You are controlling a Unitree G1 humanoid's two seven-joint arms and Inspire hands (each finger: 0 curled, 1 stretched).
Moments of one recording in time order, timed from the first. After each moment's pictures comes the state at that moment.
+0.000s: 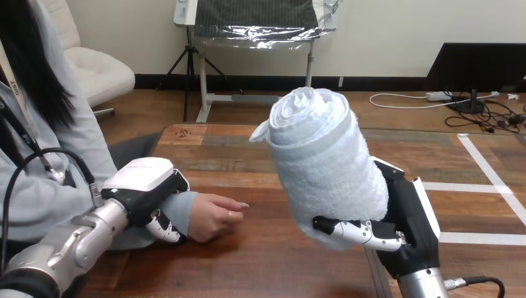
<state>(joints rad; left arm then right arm) -0.61 0.57 -0.49 1.07 0.71 -0.51 0.11 -0.04 -0.04 -0.08 0.52 0.23 -0.78 0.40</state>
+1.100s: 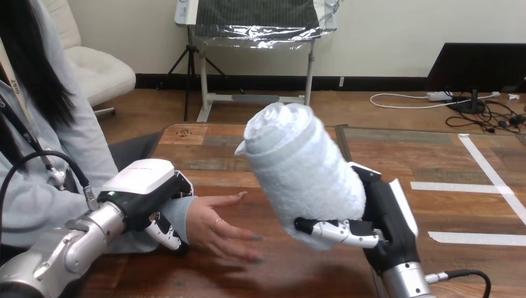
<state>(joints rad) -0.52 0.62 -0.44 0.89 0.67 -0.53 0.04 -0.15 -0.04 -0.08 0.77 0.06 -0.85 0.28</state>
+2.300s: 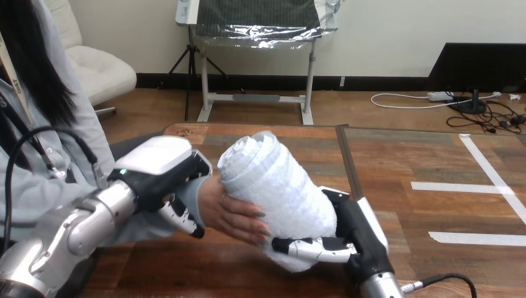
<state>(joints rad) -0.44 0.65 -0.34 0.51 0.63 -0.43 -0.15 -0.24 -0.03 -0.04 1.03 -0.07 -0.87 0.17</state>
